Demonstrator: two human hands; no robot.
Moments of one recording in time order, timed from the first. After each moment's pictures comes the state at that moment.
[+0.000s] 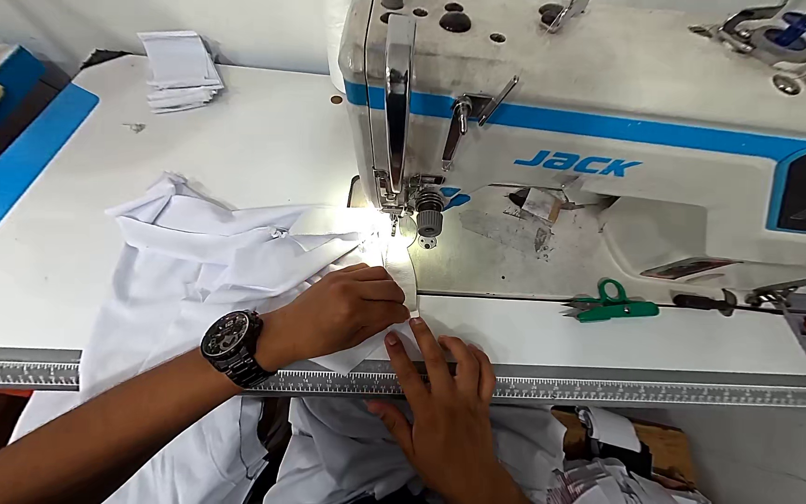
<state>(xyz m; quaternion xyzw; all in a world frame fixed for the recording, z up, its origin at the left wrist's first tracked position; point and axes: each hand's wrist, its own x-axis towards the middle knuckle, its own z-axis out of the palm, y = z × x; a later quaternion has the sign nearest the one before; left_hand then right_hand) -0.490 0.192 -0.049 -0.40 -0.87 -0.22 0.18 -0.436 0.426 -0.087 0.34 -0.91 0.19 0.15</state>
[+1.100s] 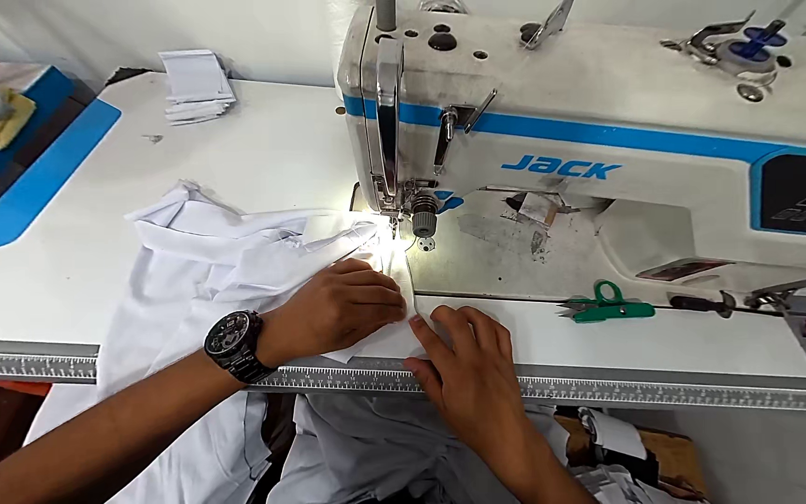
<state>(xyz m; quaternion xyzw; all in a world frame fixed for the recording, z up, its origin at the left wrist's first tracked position) -0.483 0.186 -0.051 -0.40 -0.87 -0.19 0.20 -0.486 0.447 -0.077 0.40 -0.88 0.19 0.16</state>
